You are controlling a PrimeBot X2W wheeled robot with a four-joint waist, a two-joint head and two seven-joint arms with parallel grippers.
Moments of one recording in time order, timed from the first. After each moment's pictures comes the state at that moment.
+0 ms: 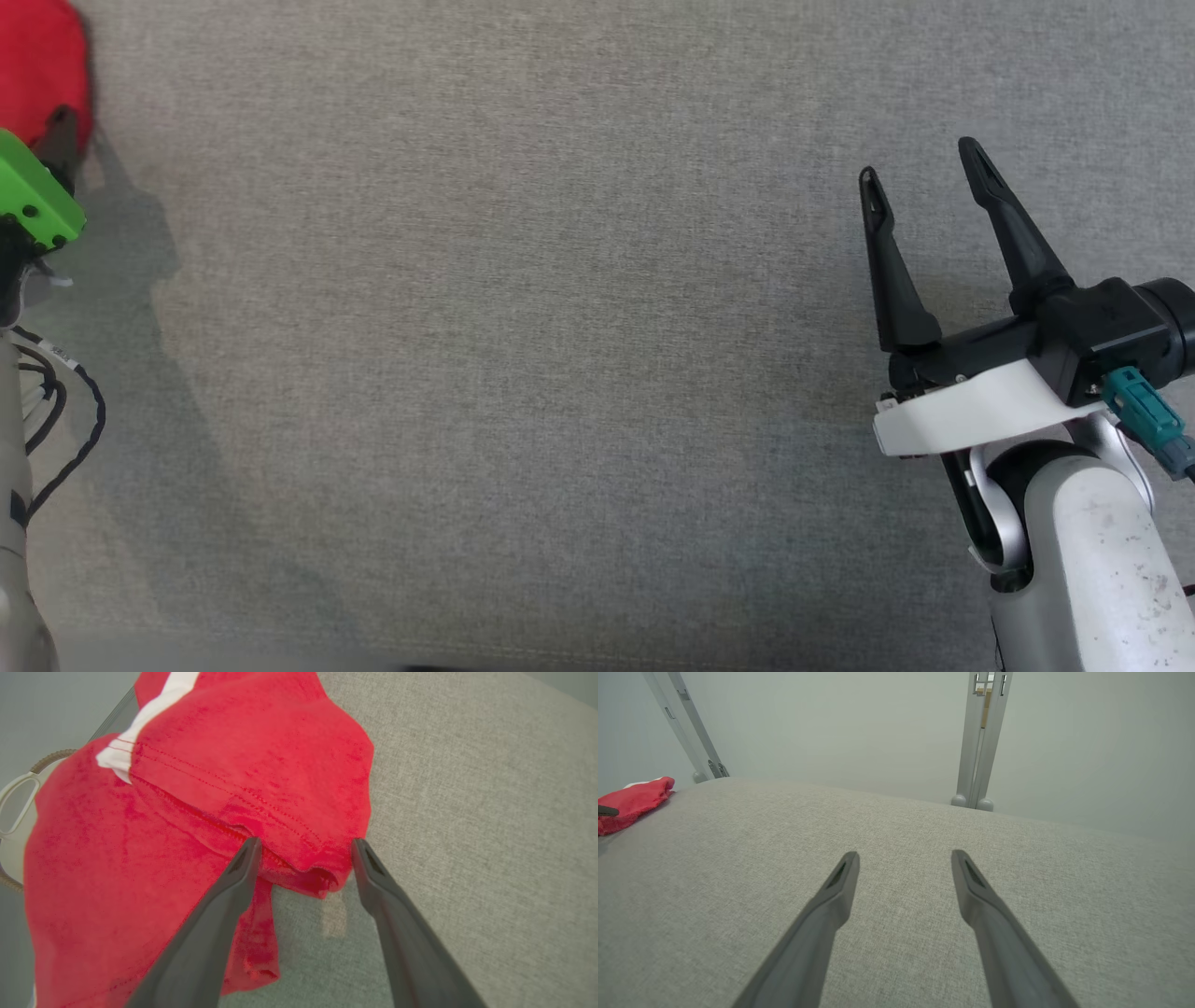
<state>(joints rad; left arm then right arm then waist) -1.02 0.38 -0.02 0.97 -0.54 -0.11 0.33 -0.26 -0.05 0.10 -0.24 -0.03 0.13 0.02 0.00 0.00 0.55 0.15</state>
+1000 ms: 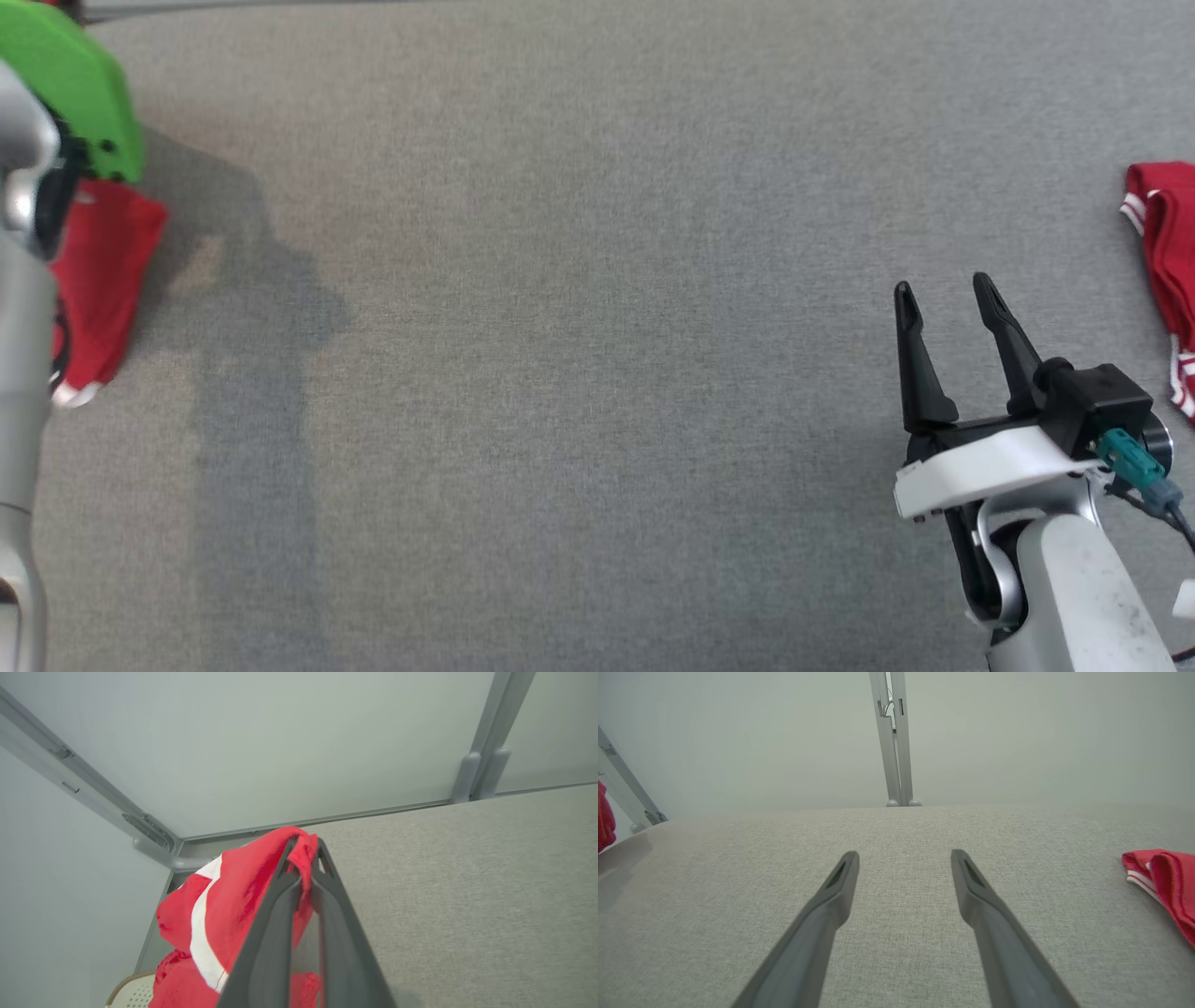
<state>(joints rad) -1.12 0.41 -0.35 0.85 -0.36 -0.13 0.26 -0.18 -0.05 0.01 0.07 0.13 0.13 -0.16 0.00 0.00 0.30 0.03</state>
